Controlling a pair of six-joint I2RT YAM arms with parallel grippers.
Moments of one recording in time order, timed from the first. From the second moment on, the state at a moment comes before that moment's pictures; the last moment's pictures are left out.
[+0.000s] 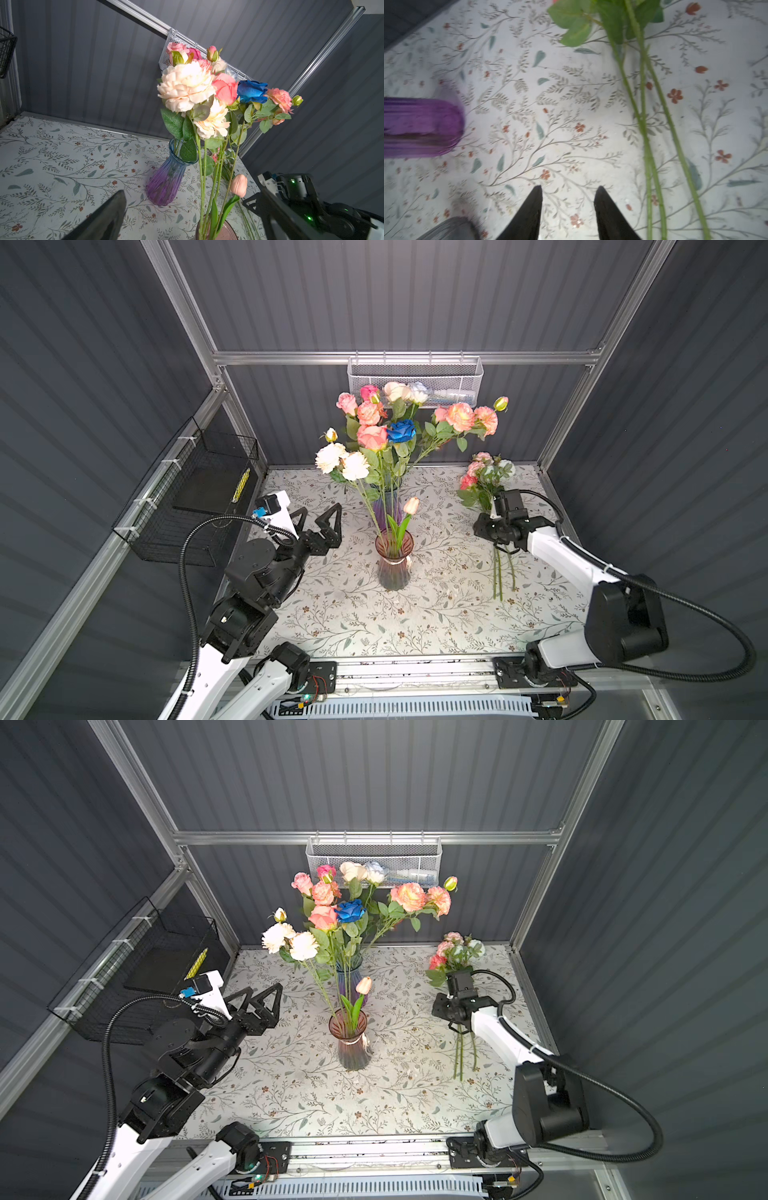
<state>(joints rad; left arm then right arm) -0.55 0.62 0.95 -0.36 -0.17 -0.47 0.20 1.50 1.01 -0.46 -0.01 0.50</state>
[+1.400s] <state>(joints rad) -0.55 0.61 0.94 -0.44 -0.17 -0.48 0.13 2.14 1.60 -0.77 0.06 0.26</state>
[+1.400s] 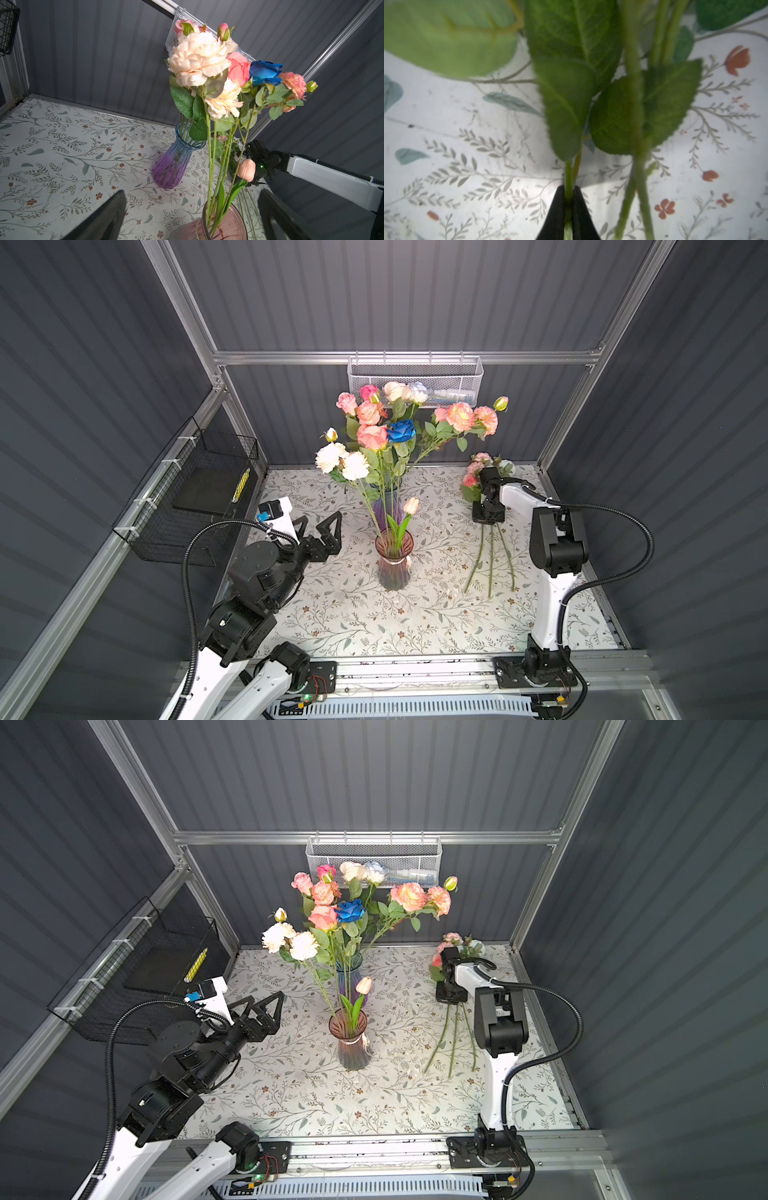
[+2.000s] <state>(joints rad) -0.55 0.61 0.94 -0.45 -0.18 -0.48 0.13 1.59 1.19 -0.47 -0.26 0.38</state>
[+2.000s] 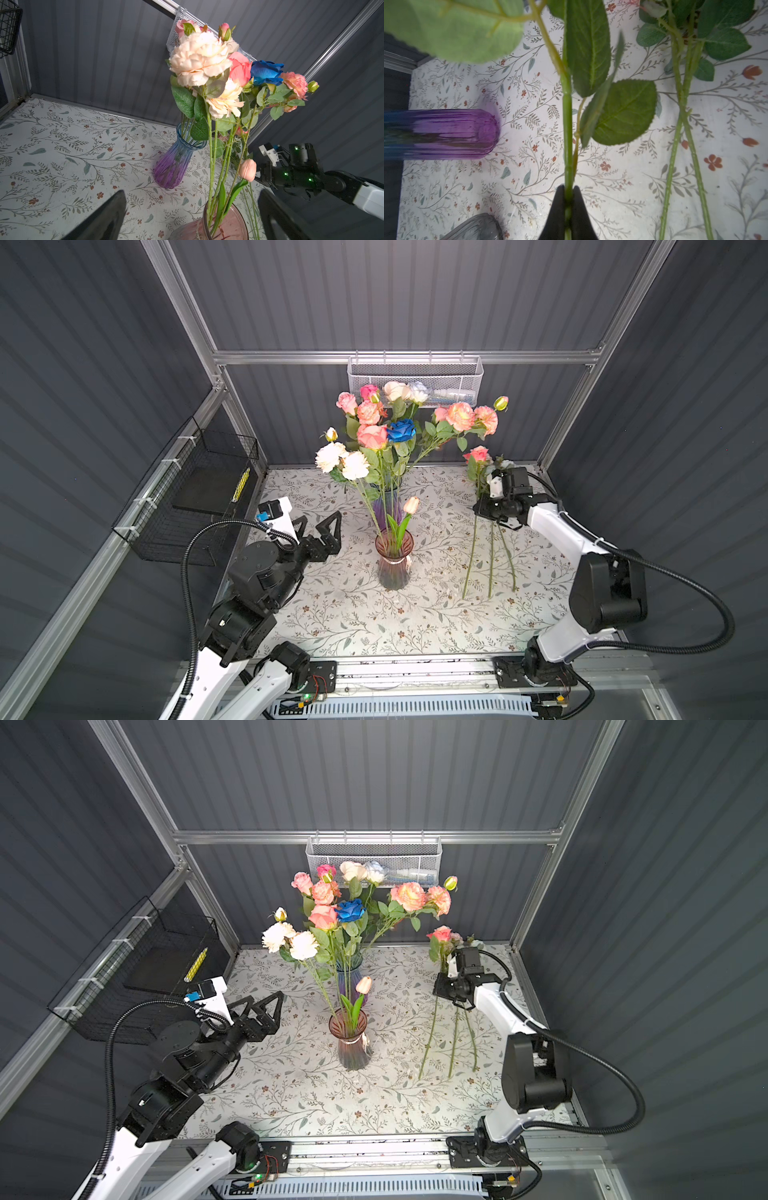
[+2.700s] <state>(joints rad) -0.55 0.58 0.94 -0.48 -0.19 -0.48 0.23 0.84 1.05 -0.50 -0.12 0.45</state>
